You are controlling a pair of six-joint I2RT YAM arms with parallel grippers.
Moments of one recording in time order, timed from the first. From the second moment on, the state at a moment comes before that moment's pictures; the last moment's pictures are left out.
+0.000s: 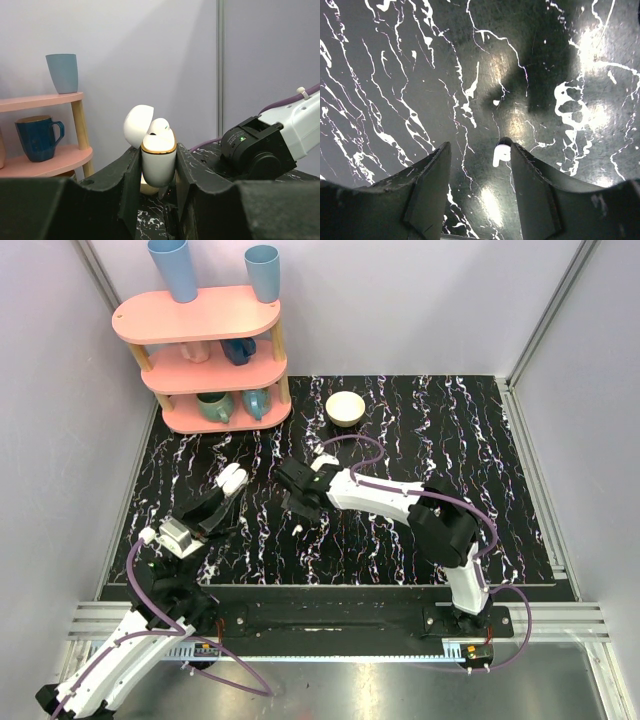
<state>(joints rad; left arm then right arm) -0.69 0.10 0.25 0.46 -0.04 0.11 1.01 2.02 1.56 -0.64 0.32 1.29</state>
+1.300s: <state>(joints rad) -0.69 0.05 0.25 0.45 -0.06 0.11 1.01 2.11 1.55 -0.70 0.16 1.50</state>
